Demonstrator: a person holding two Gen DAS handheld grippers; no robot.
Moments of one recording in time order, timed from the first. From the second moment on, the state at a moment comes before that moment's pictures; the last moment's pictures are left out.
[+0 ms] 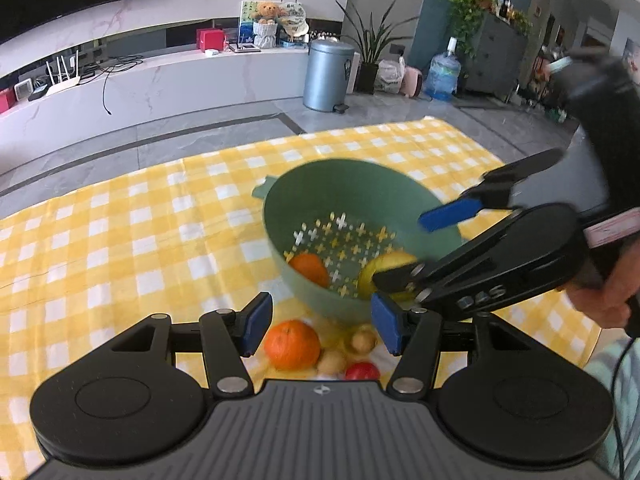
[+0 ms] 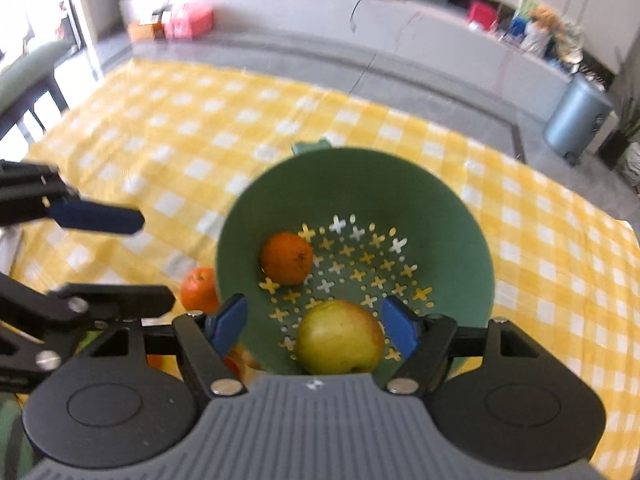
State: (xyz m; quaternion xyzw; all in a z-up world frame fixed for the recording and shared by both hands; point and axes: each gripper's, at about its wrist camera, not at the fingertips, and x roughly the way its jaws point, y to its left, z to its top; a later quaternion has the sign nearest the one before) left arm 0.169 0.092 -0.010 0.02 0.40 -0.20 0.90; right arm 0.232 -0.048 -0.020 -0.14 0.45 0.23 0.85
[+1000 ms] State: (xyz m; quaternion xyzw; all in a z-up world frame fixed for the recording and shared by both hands) left arm 0.116 0.081 -0.059 0.09 0.45 -0.25 0.85; right arm 0.050 -0.081 -0.072 0.00 0.39 0.14 0.91
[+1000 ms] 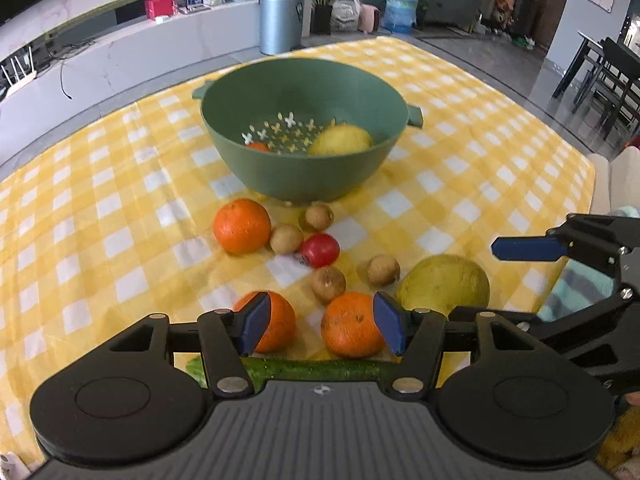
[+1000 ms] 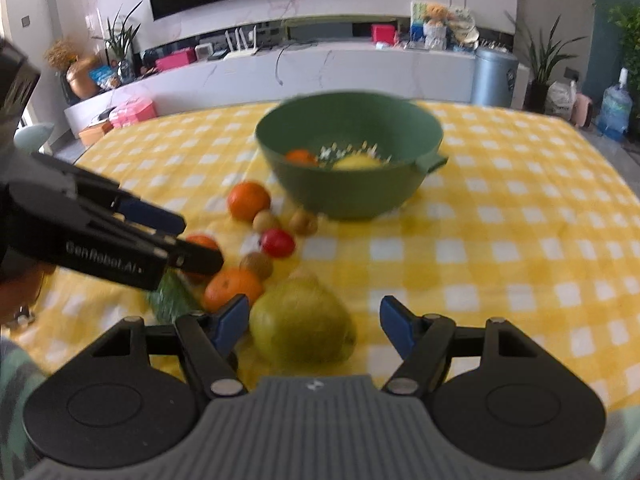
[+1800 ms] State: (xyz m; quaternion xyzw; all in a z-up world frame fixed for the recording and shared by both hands) left arm 0.147 0.116 -0.088 0.04 0.50 -0.15 0.85; right arm 0.063 -0.080 -0.097 0.04 0.41 0.15 0.90
